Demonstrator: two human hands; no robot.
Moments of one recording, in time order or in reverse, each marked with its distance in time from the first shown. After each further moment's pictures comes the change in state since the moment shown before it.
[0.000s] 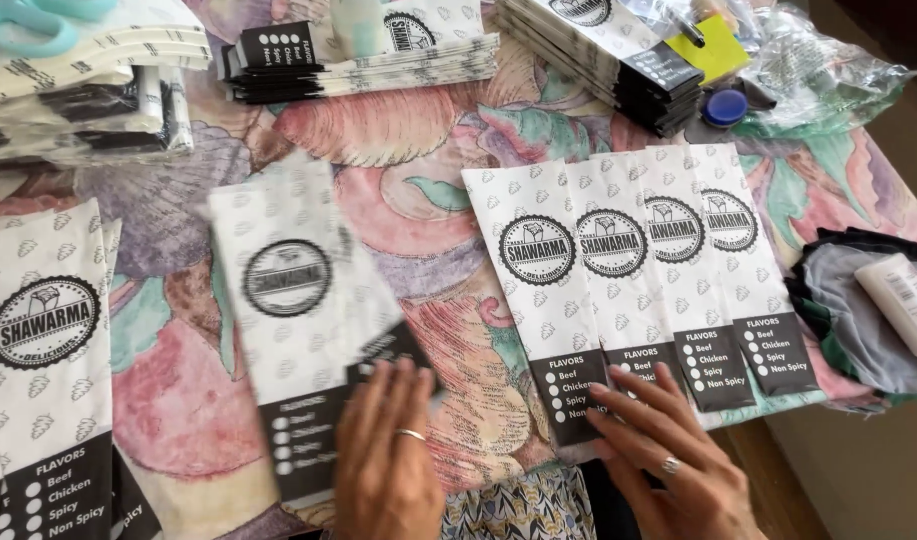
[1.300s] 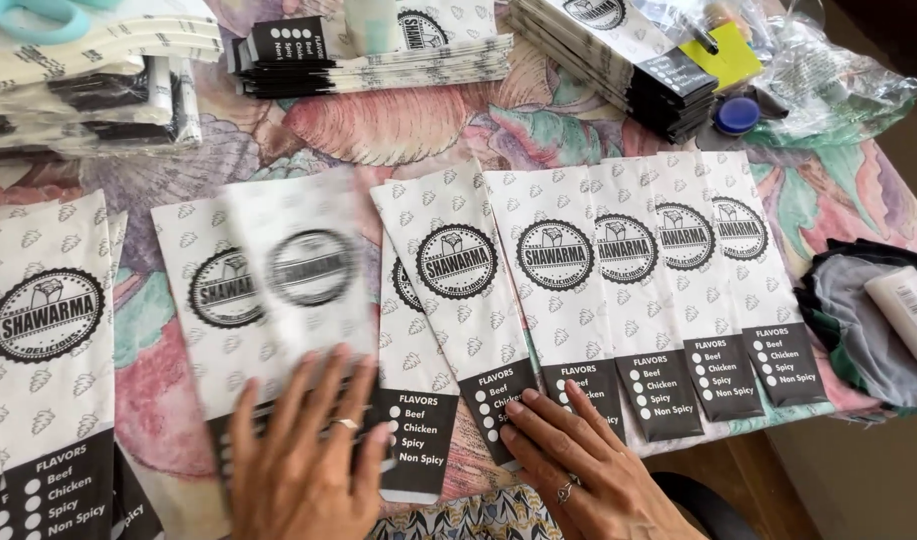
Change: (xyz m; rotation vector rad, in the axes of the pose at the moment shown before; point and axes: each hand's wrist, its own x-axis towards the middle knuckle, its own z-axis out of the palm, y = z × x) left_hand 0.027 -0.051 -0.051 0.338 -0.137 0.088; right_hand -0.003 0.008 0.037 -0.073 -0.422 -0.302
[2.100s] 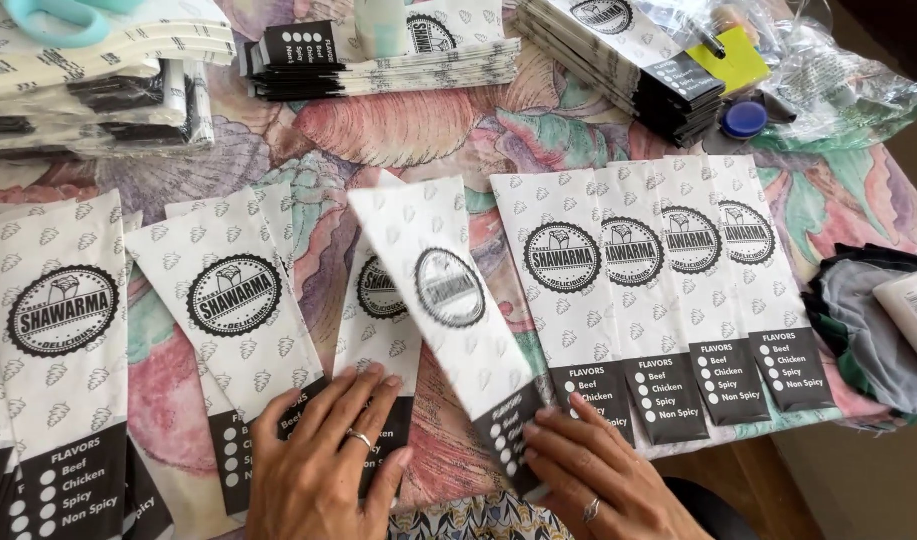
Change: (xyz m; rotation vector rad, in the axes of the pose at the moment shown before) left_hand 0.002 0.002 -0.010 -0.205 0.030 0.118; right_hand -0.007 0.009 -0.003 0.088 0.108 -0.153
